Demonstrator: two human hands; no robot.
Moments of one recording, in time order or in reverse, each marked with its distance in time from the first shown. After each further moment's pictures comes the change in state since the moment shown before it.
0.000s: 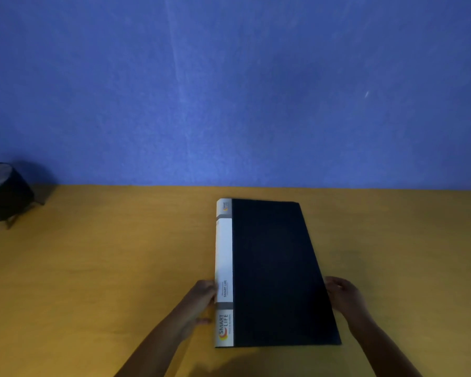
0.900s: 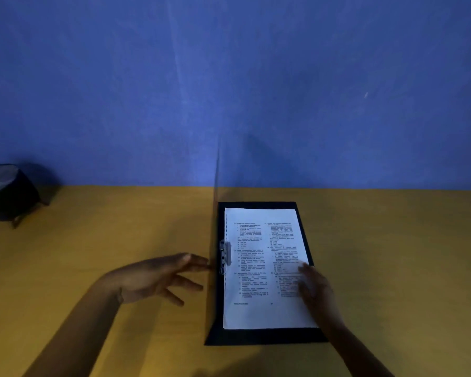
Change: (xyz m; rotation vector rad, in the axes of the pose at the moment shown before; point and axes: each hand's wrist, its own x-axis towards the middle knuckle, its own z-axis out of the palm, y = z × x) left_hand -0.023 0.054 -0.098 0.165 -0.514 0.055; right_hand 0.008 0.027 0.042 -0.407 0.010 -0.617
